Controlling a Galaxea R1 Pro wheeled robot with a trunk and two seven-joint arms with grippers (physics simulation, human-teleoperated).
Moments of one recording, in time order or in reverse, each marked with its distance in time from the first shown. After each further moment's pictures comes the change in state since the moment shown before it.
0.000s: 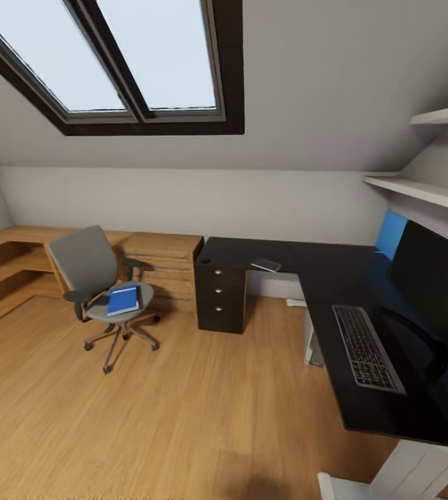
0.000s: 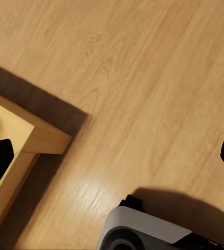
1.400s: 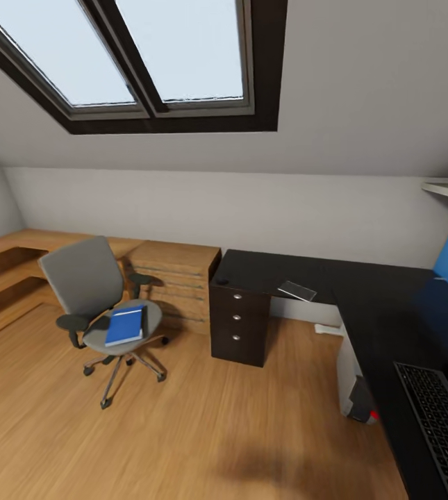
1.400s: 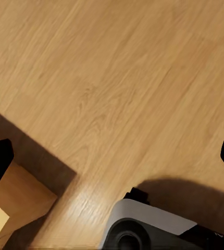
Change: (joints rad) left arm 0.001 0.001 0.002 0.029 0.001 -0.002 -0.001; right arm 0.000 -0.001 -0.002 0.000 0.001 -0.005 0.000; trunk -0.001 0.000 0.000
